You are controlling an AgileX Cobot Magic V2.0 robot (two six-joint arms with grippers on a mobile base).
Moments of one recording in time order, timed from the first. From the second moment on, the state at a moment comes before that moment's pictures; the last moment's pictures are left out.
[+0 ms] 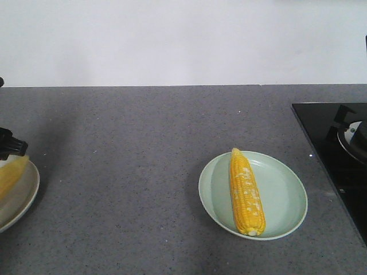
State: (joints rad) left arm -0.06 1.44 -1.17 0.28 0.94 -0.09; right arm 0.14 0.98 -1.53 0.48 1.22 -0.49
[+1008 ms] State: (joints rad) left arm -0.06 1.03 -1.11 -0.48 0.98 0.42; right arm 0.14 0.68 -1.44 0.36 1.15 -0.45
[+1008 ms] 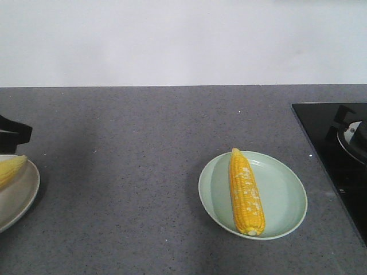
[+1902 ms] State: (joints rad) left arm -0.06 0.45 -0.51 -0.71 0.69 0.72; right arm 0.14 0.30 -0.69 0.30 0.94 -0.40
